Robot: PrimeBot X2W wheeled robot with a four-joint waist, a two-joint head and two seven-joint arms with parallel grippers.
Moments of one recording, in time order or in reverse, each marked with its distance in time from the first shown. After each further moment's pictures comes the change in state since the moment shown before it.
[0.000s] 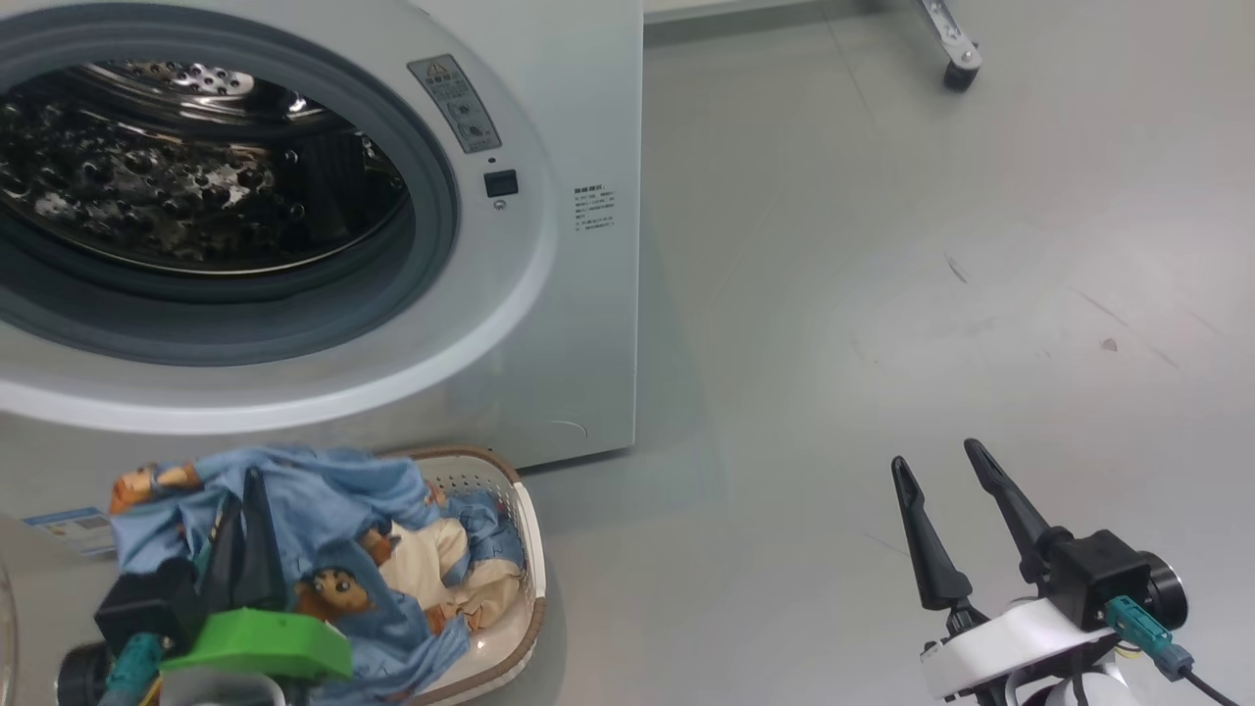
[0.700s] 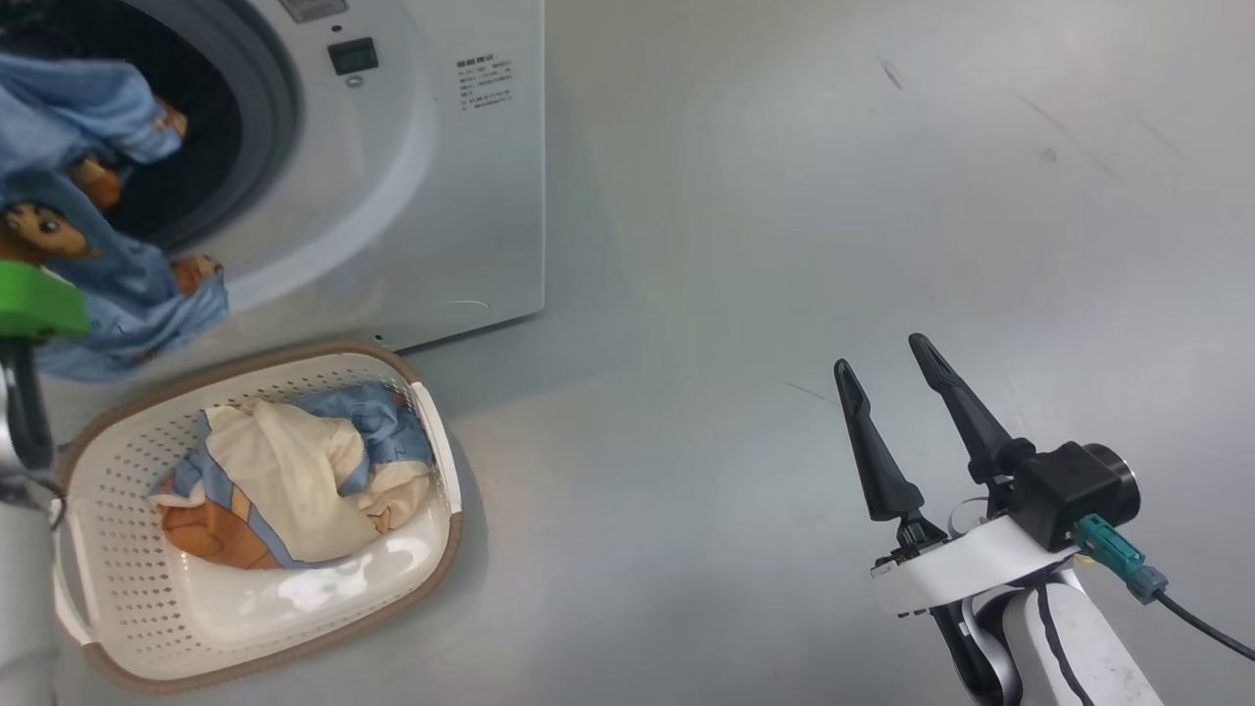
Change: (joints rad) left arm -0.532 0.213 0.118 -0.002 0.066 0.050 0.124; right arm -0.161 0.012 0.085 -0.030 0.020 0.000 0.000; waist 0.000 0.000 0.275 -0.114
